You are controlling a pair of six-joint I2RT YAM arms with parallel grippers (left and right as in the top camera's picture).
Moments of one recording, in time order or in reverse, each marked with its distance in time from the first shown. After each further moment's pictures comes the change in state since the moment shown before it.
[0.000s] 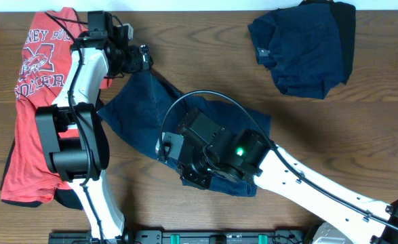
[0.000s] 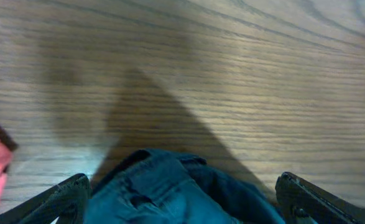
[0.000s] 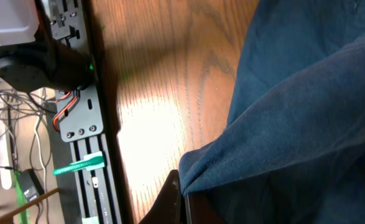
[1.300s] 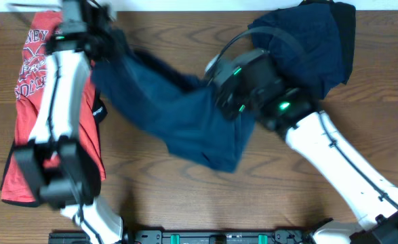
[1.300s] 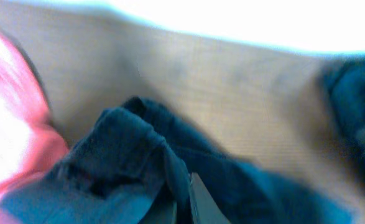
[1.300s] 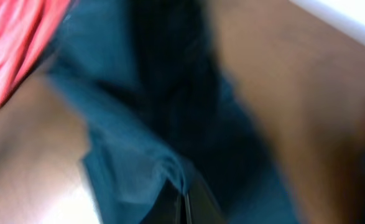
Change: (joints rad) left arm 0.055 -0.267 0.009 0.077 0.018 -0.039; right arm -0.464 0.000 -0.002 0.343 0.126 0.058
